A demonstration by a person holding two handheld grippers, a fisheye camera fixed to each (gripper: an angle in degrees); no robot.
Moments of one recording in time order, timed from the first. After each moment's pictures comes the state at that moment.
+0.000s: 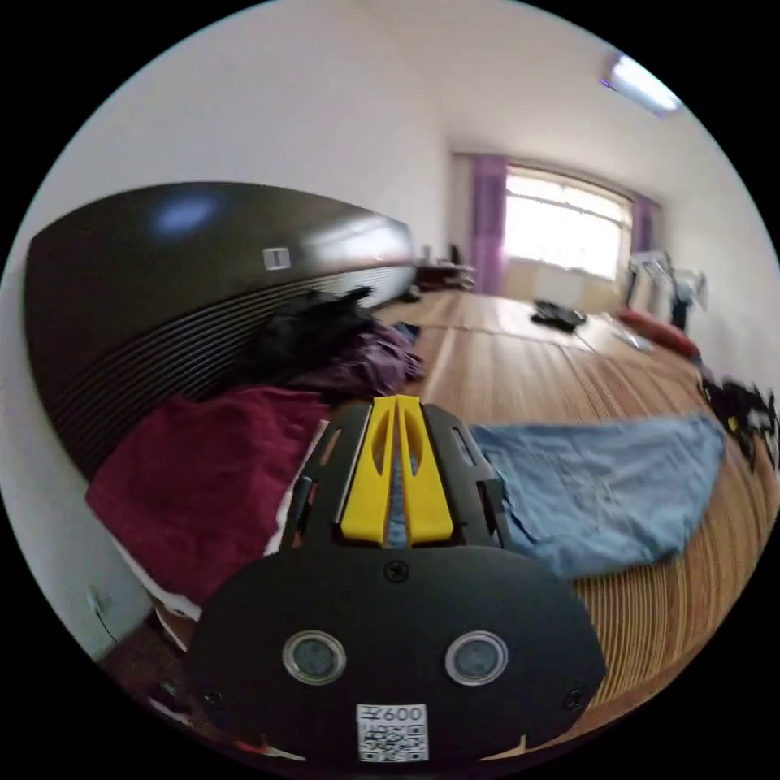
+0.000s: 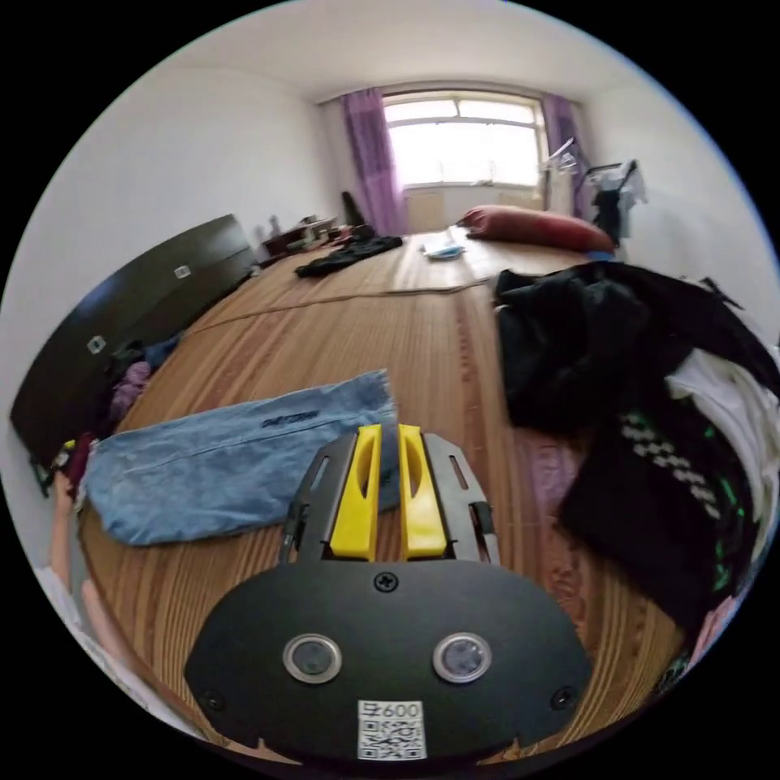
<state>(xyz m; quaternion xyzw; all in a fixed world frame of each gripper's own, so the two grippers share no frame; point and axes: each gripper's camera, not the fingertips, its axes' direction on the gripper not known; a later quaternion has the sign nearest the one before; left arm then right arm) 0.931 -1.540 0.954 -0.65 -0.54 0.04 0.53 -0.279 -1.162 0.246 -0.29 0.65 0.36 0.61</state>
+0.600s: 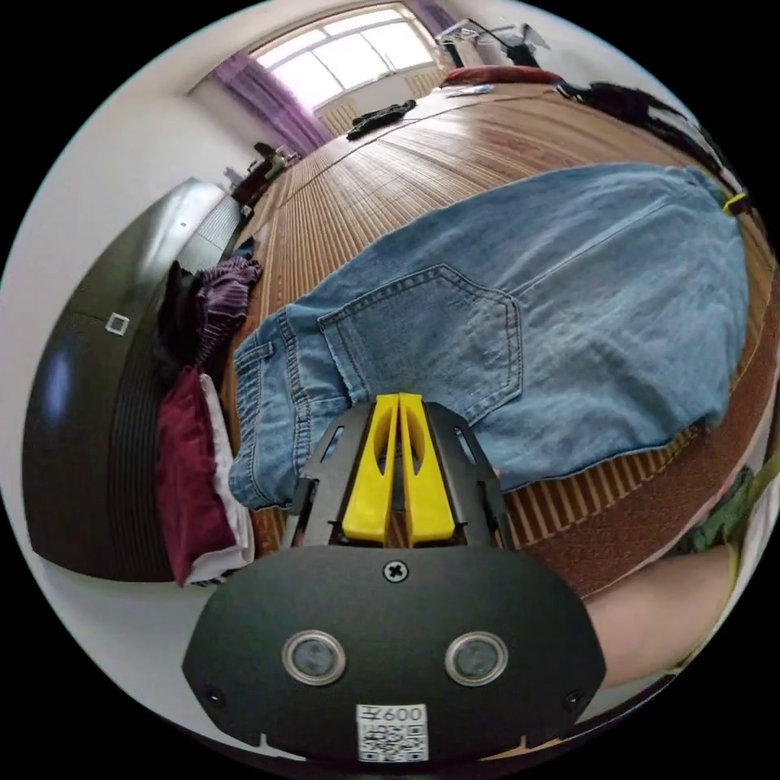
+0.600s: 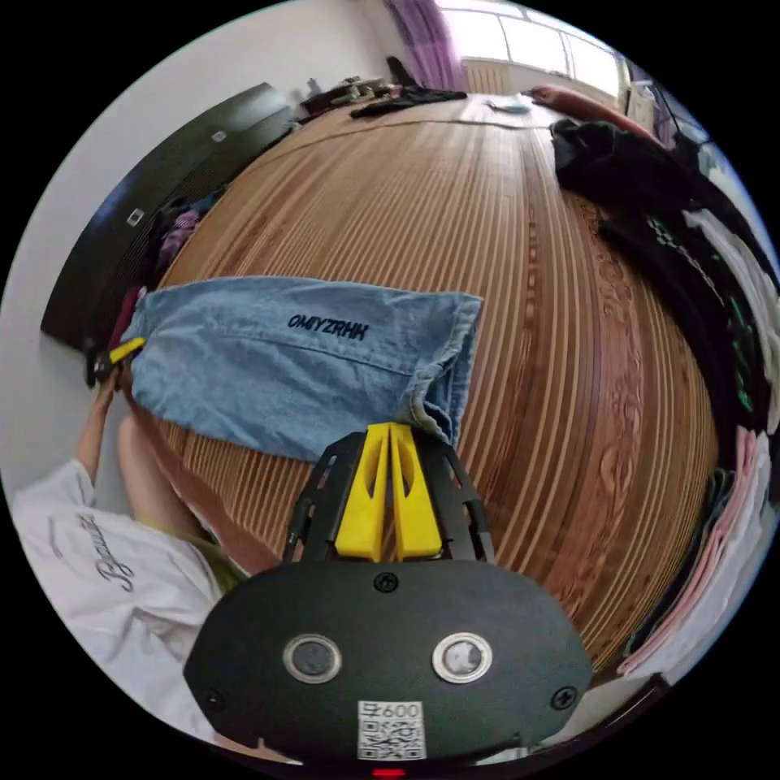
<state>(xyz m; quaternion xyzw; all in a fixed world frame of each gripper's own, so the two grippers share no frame) 1.250 -1.402 0.714 -0.85 -0.36 0.13 0.35 -0.714 -1.034 0.425 -0.46 0.55 0.42 0.55</state>
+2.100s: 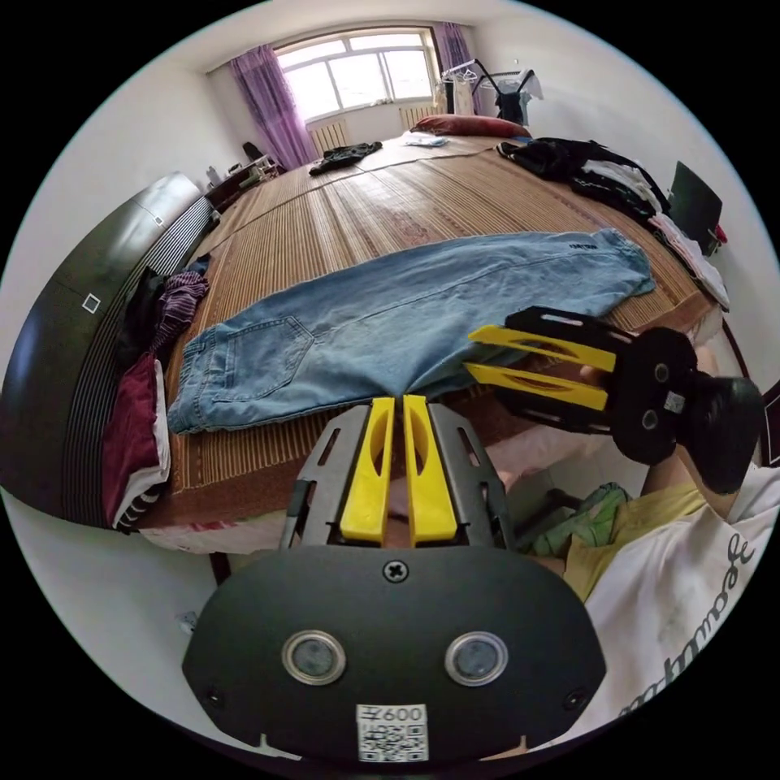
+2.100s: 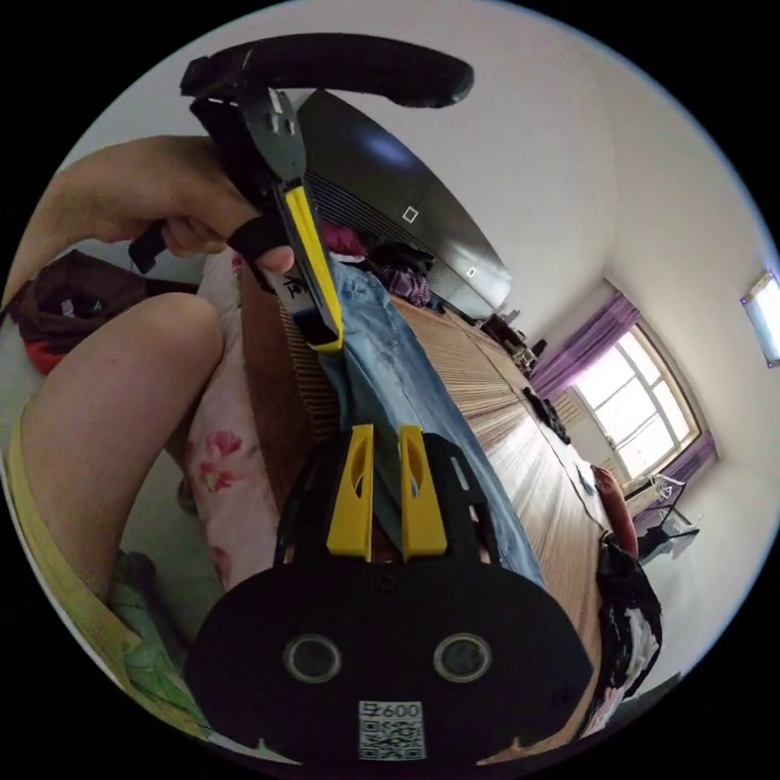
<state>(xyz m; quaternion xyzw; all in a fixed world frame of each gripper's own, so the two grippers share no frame) 1.638 -1.493 0.499 -0.83 -0.35 -0.01 0.44 -1.208 -0.609 0.942 -0.54 0.48 -0.06 0.69</state>
